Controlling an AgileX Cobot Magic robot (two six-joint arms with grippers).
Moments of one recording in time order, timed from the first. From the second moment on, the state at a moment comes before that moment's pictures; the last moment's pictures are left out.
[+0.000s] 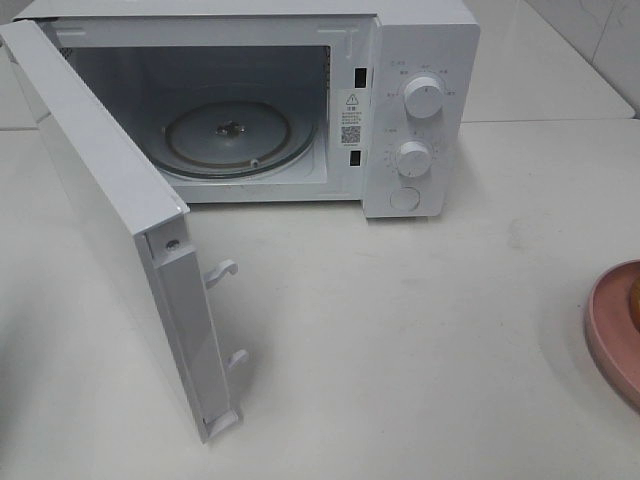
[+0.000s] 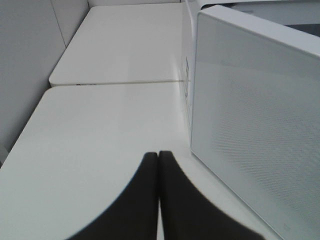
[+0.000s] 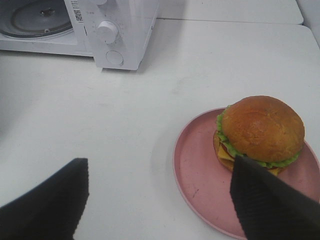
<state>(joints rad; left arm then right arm) 0.01 0.69 -0.29 -0.25 -0.02 0.29 0.23 0.00 -0.51 -0.06 1.00 0.10</state>
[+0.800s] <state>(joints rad) -0.11 1.26 -0.25 0.23 -0.69 -0.07 0.23 0.00 -0.51 -0.06 1.00 0.10</state>
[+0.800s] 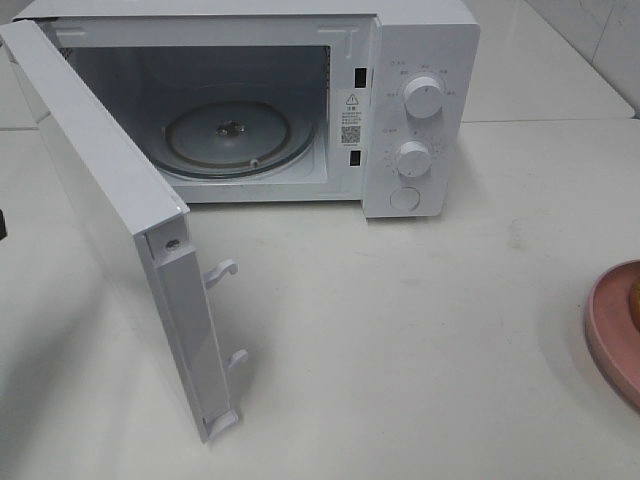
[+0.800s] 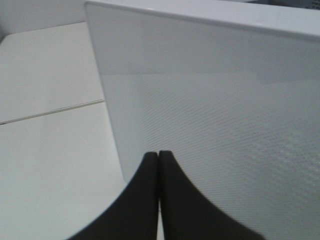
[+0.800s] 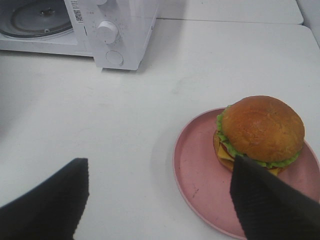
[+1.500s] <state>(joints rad) -0.38 1.55 -0.32 0.11 -0.90 -0.14 0.23 0.00 -0.51 -0.06 1.00 0.10</state>
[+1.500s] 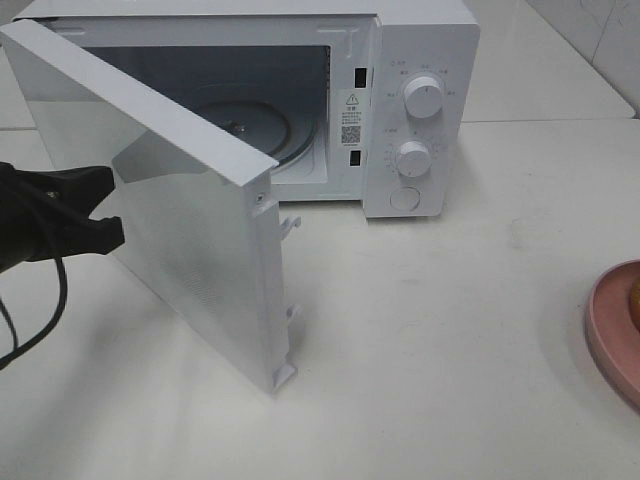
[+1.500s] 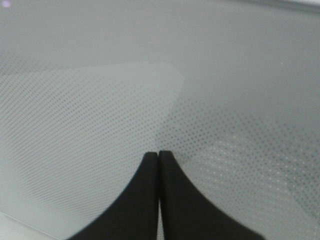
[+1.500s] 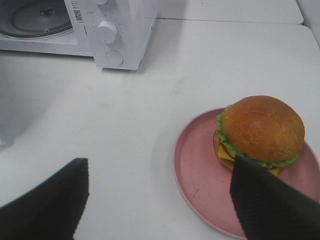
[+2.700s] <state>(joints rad) -0.72 1.95 -0.97 -0.55 -0.65 0.34 0.23 0.00 -0.51 -0.06 1.00 0.10</state>
